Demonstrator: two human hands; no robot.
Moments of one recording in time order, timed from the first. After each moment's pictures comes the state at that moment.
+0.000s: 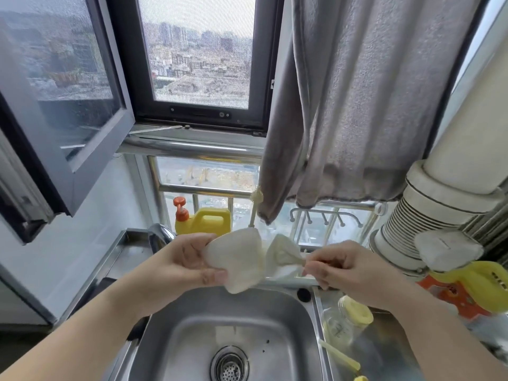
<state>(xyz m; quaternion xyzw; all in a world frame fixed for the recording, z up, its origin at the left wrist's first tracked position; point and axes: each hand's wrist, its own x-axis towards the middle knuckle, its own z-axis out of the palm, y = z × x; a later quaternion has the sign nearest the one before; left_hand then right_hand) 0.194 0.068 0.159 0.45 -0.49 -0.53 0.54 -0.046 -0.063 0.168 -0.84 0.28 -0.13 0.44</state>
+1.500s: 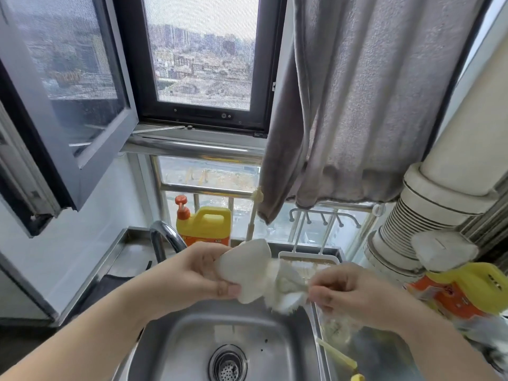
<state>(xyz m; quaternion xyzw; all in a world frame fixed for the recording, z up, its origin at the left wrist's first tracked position) 0.186 0.068 0.152 0.47 -0.54 -0.53 0.45 -0.058 -0.044 0.164 -0.84 0.29 -0.04 0.46</state>
